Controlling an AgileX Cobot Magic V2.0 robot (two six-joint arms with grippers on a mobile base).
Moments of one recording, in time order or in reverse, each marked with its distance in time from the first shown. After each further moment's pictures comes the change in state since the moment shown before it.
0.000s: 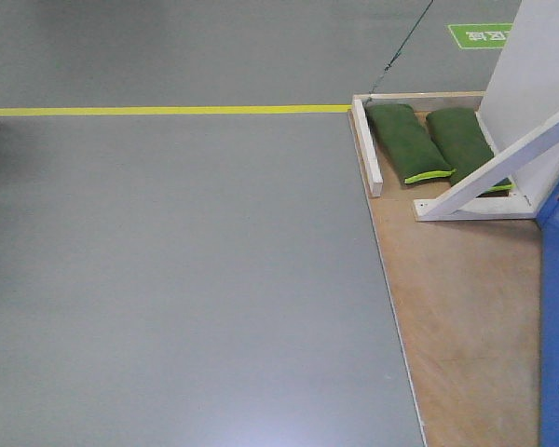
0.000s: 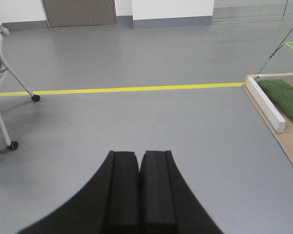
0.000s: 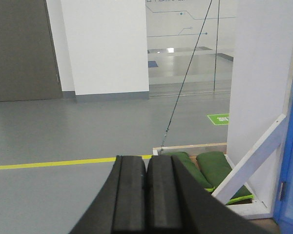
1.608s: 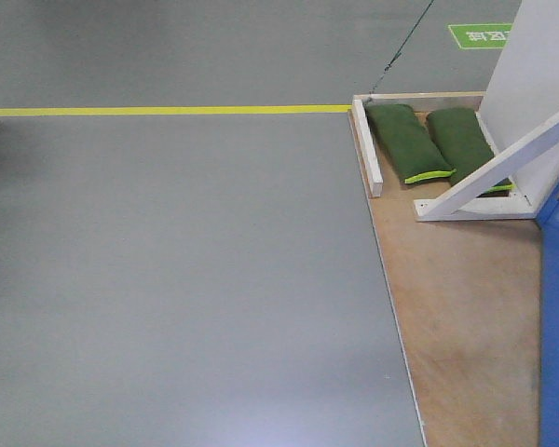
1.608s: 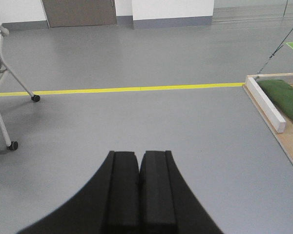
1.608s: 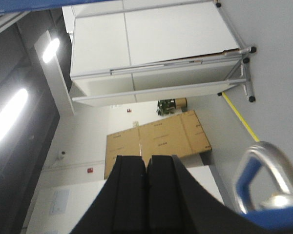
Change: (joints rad) left arm 0.000 0.000 0.000 0.000 0.000 0.000; right arm -1.300 1.120 -0.980 1.624 -0.080 0.000
